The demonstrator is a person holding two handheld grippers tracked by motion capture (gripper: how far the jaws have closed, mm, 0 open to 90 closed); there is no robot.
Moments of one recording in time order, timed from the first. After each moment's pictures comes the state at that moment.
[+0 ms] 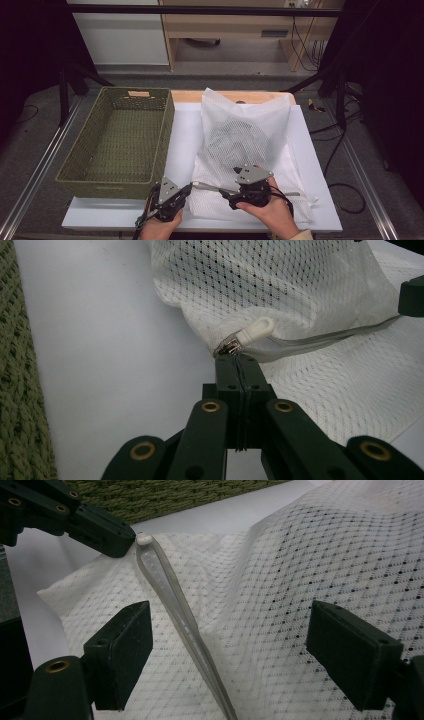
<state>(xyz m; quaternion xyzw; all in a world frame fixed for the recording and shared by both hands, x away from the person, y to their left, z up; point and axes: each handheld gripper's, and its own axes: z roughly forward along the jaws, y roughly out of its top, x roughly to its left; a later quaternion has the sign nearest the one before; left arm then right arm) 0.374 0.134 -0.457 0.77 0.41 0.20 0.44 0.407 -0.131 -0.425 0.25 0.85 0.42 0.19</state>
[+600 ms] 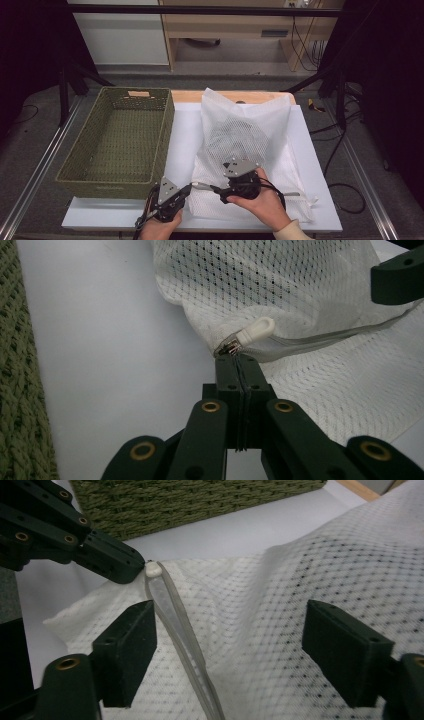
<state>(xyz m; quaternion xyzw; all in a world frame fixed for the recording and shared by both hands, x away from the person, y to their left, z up) 0.374 0.135 -0.458 0.77 0.41 0.20 0.44 0.422 -0.105 -0.414 0.23 0.86 0.41 0.18</state>
